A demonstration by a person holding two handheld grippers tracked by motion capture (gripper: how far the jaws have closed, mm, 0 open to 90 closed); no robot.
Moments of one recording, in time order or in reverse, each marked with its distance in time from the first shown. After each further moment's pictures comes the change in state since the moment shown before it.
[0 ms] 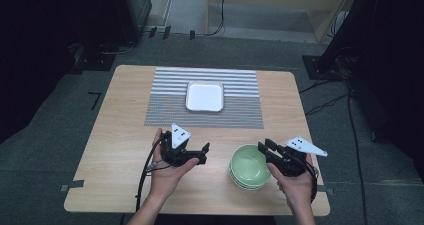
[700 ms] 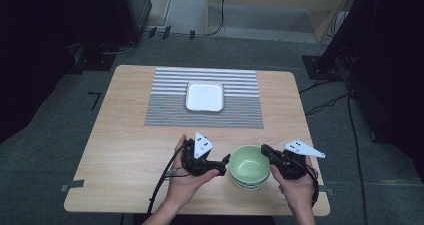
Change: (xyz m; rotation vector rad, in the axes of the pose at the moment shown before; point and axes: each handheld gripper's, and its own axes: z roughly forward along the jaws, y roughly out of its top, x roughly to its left) left arm -0.049 -0.002 0.012 0.024 -0.126 0.054; right arm -0.003 -0.010 0.000 0.053 -0.014 -0.037
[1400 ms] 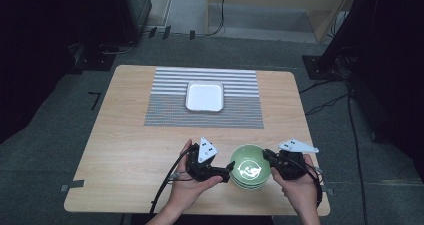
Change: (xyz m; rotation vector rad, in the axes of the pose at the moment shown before) left arm -0.009 -0.007 0.001 0.027 -0.060 0.000; right arm 0.009 0.009 -0.003 0.179 -0.080 -0.075
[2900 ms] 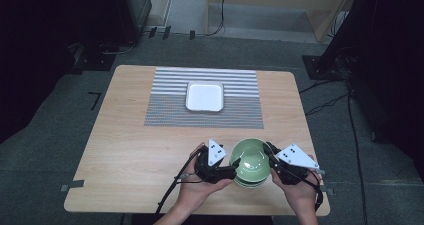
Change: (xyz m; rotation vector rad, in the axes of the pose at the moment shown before) left arm -0.018 0.004 0.016 -0.030 0.024 -0.002; right arm 0.013 -0.005 -0.011 -0.257 -0.092 -0.232
